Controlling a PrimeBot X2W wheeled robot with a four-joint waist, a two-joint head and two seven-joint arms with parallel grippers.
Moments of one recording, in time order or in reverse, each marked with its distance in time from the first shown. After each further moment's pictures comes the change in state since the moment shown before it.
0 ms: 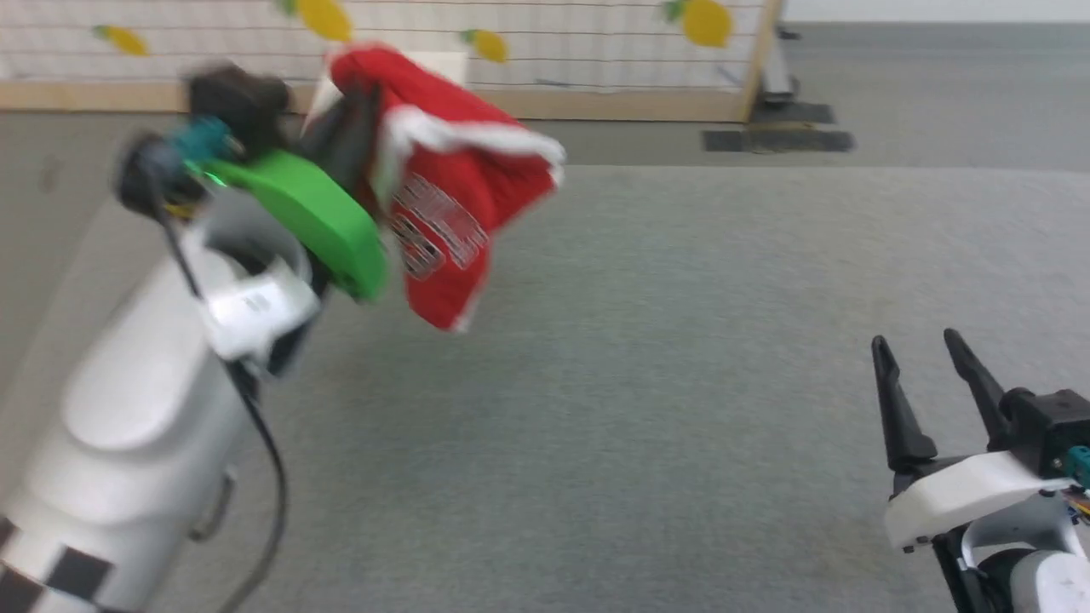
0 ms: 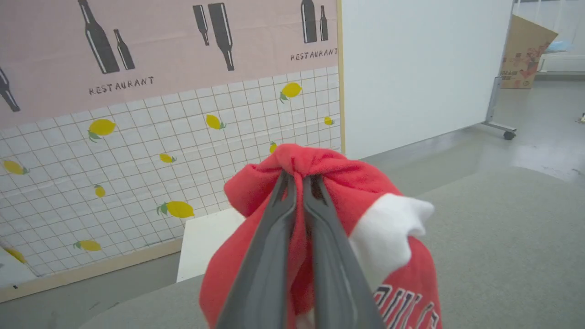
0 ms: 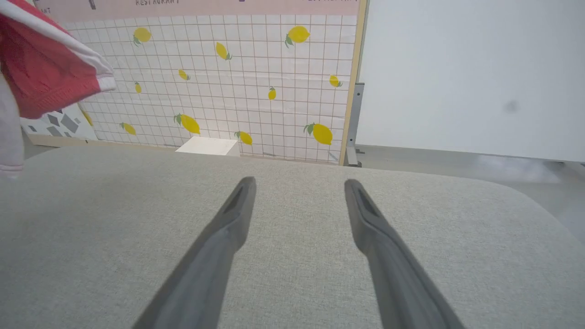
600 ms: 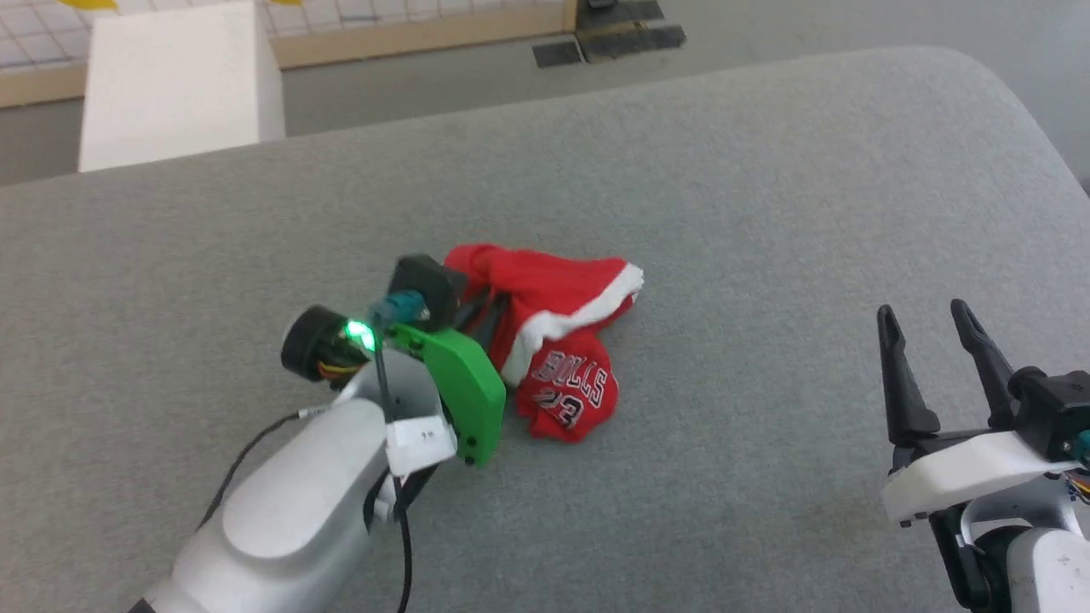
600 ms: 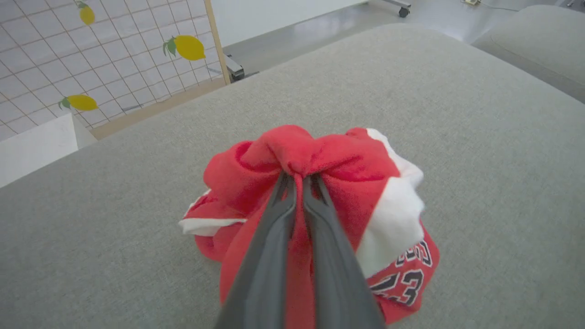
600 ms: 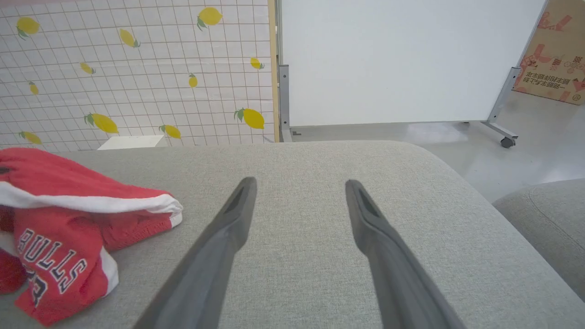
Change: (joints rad) left arm 0.179 -0.116 -0.193 0.029 0.034 0.087 0.079; right arm -0.052 0.016 -0.016 0.024 0.001 0.000 -0.049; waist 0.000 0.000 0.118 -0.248
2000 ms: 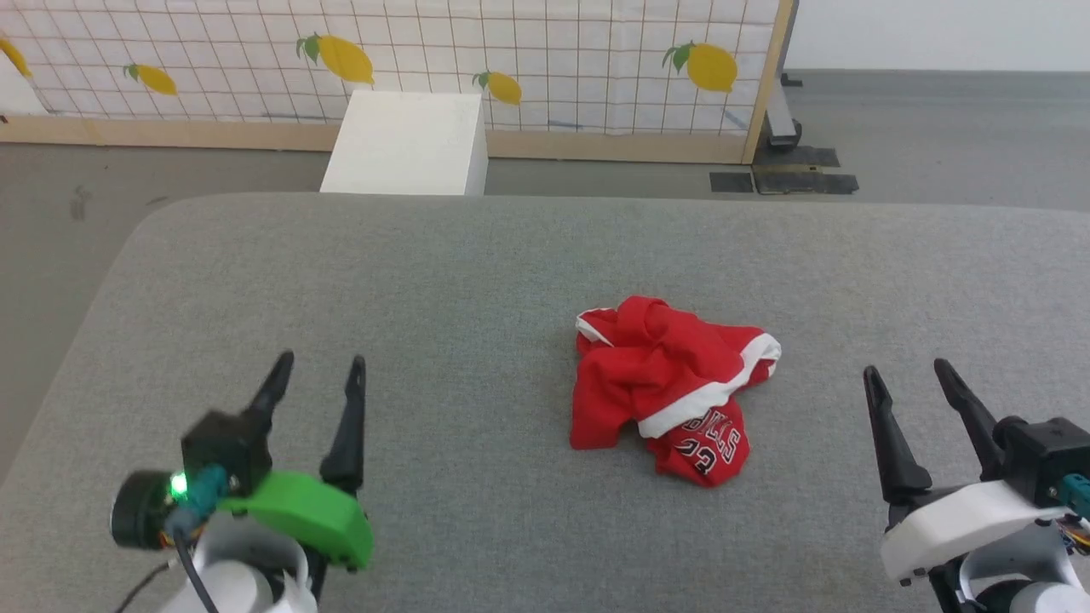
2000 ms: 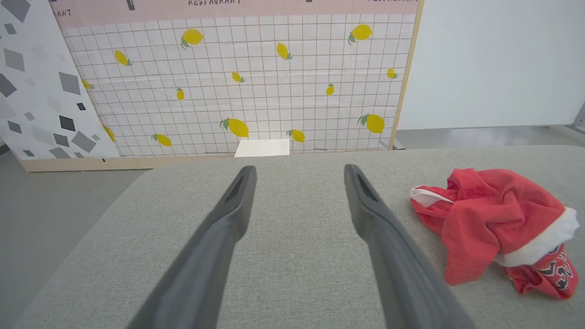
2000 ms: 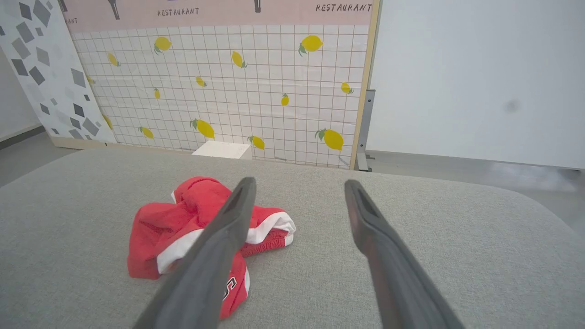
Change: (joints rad) left arm 0.433 0.215 0.216 -0.346 -0.015 0.289 -0.274; right arm 0.113 -0.026 0.036 -0.058 0.026 0.000 0.064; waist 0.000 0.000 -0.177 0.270
